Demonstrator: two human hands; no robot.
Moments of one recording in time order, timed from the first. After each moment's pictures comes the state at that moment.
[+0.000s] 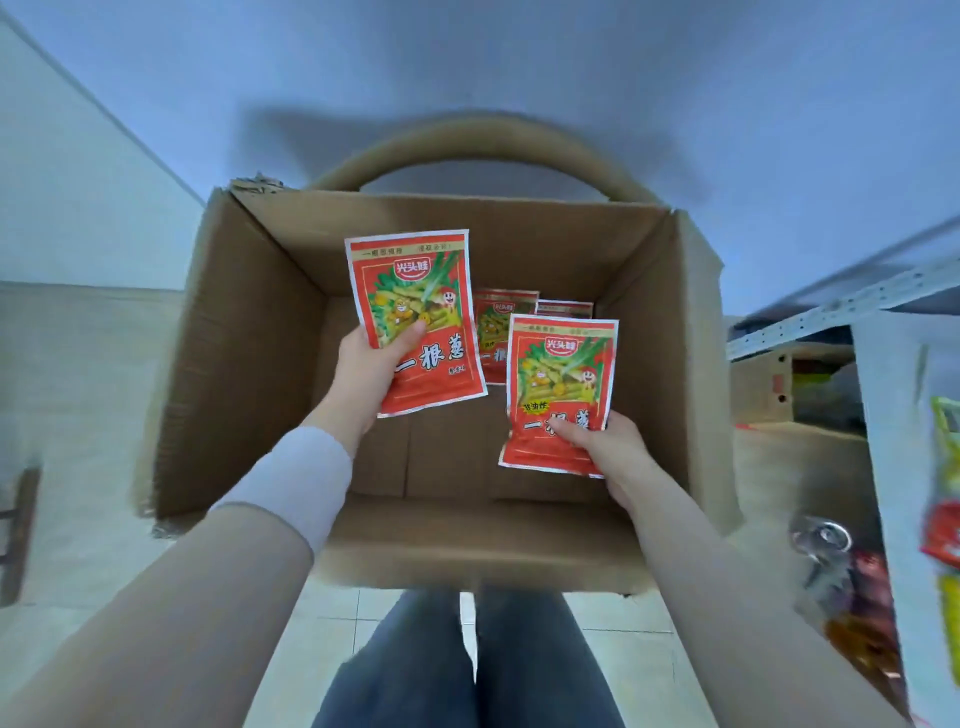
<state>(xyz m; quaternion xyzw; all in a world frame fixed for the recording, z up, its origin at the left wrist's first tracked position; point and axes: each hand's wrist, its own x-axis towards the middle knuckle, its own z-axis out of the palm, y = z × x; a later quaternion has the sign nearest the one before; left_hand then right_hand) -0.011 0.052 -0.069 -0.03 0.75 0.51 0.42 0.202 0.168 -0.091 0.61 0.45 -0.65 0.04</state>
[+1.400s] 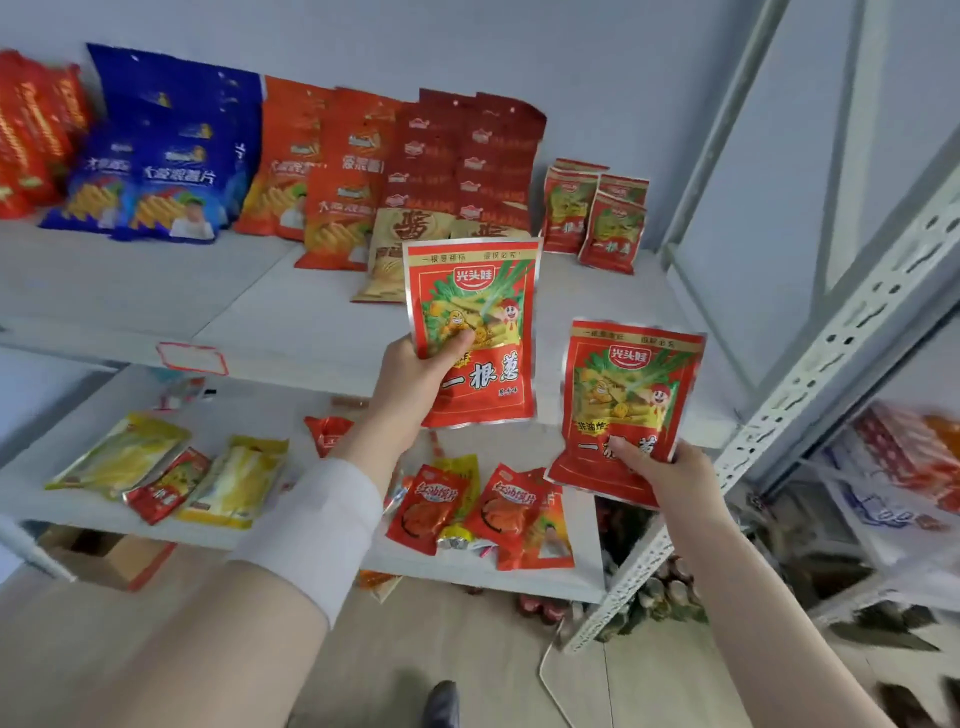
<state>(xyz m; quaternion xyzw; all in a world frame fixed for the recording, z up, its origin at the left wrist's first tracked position) 0.989 -0.079 0.218 0.61 0.31 0.32 0.66 1.112 -0.284 0.194 0.76 0.13 -0.21 -0.60</state>
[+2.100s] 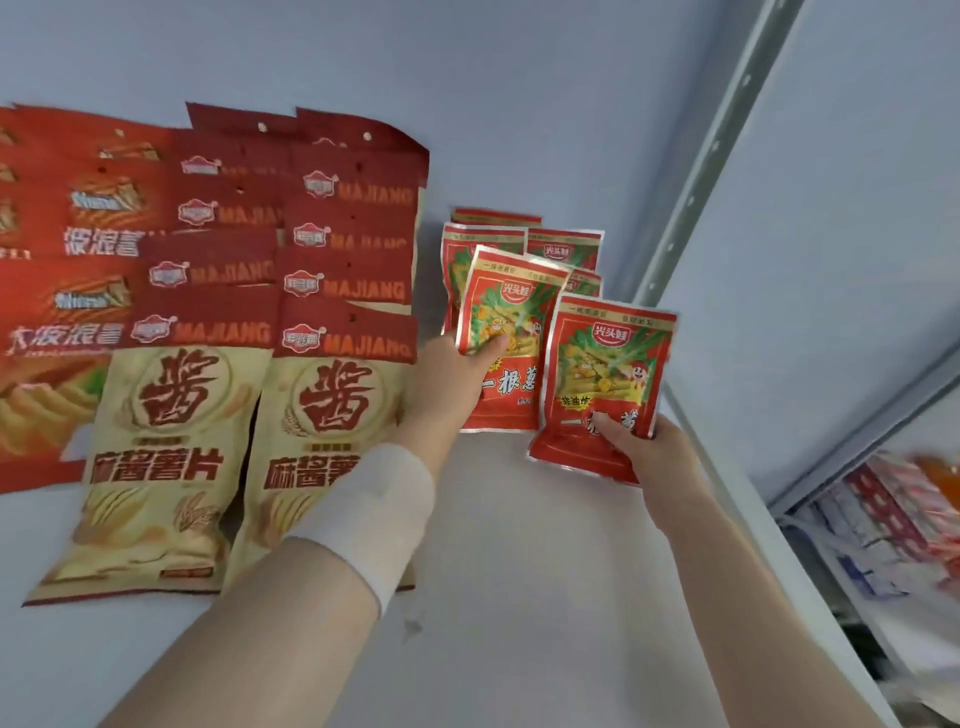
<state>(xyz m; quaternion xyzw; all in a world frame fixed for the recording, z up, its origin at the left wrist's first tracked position) 1.372 0.080 0.226 0.71 0.31 0.23 0.59 1.447 -0.100 0.192 0.76 0.06 -0.17 -0.62</state>
